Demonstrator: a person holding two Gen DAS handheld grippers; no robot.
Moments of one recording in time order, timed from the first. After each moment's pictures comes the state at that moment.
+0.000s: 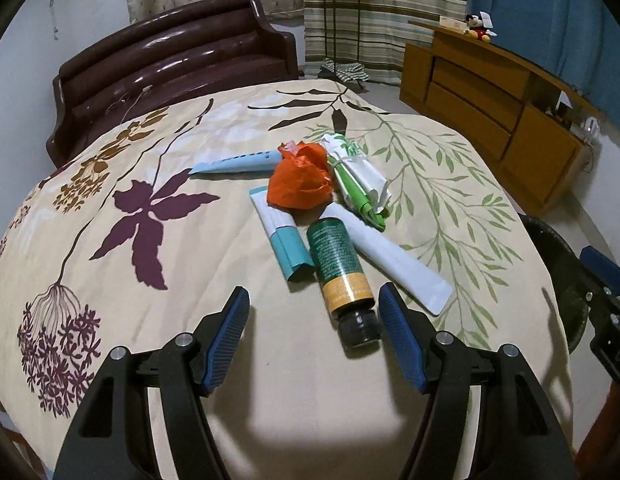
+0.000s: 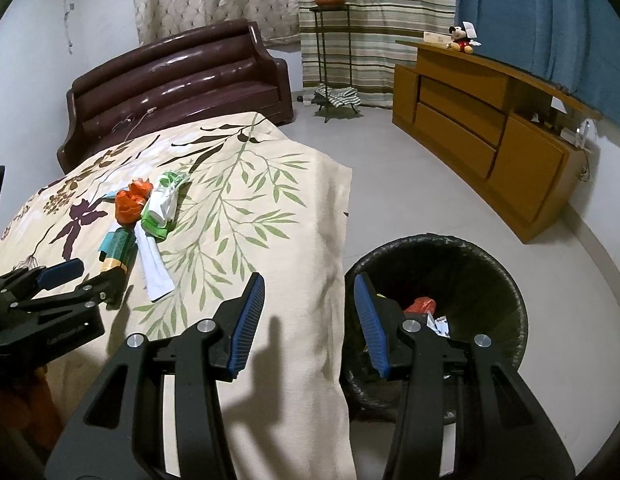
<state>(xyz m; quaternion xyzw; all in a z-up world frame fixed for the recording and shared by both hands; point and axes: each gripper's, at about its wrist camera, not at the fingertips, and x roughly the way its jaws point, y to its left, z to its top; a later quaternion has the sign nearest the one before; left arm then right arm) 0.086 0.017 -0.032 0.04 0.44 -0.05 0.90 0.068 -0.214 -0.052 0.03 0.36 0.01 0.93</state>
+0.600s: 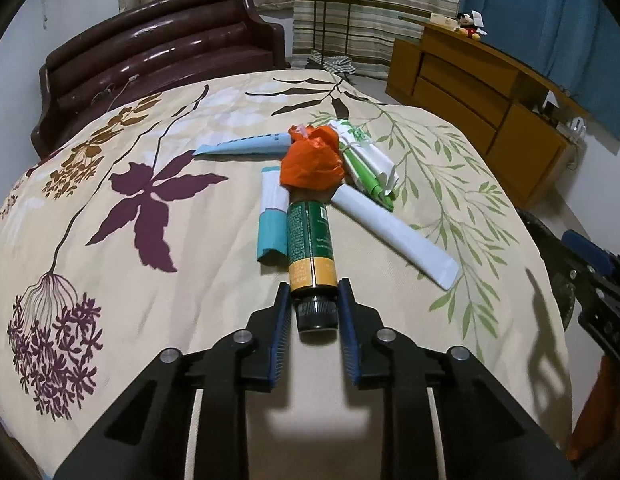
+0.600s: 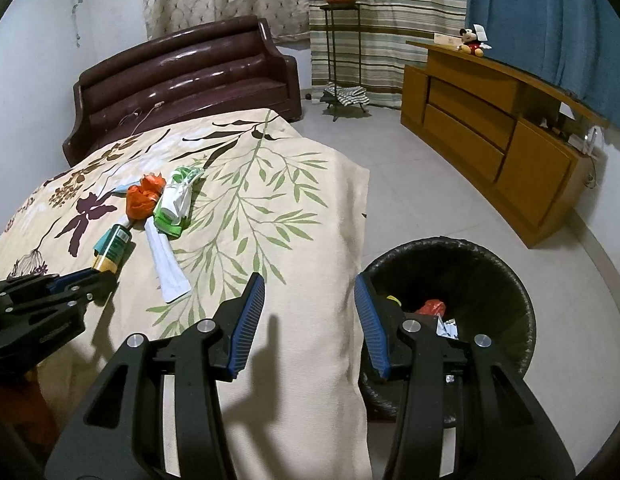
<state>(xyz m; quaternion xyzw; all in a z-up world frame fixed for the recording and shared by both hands) 0.078 0.043 -0.034 0.02 0.45 -0.08 0.89 0.073 -0.197 -0.052 0.02 0.37 0.02 0.93</state>
